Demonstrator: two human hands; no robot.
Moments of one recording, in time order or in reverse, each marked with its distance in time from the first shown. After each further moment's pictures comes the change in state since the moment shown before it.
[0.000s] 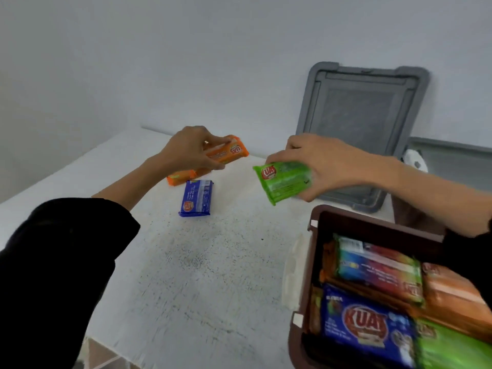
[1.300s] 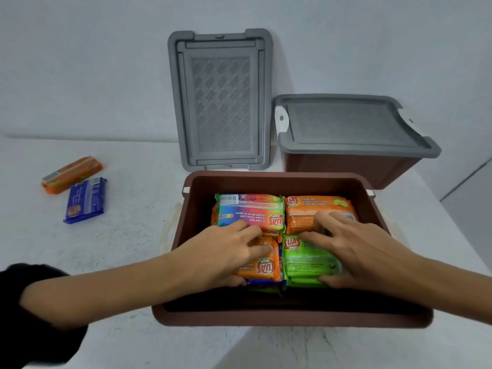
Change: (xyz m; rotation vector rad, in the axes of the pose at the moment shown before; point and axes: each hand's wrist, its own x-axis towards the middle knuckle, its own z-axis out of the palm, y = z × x) left_hand -0.124 0.247 0.086 0.272 -0.387 0.910; right_hand -0.274 -0.038 0.084 -0.023 -0.166 0.399
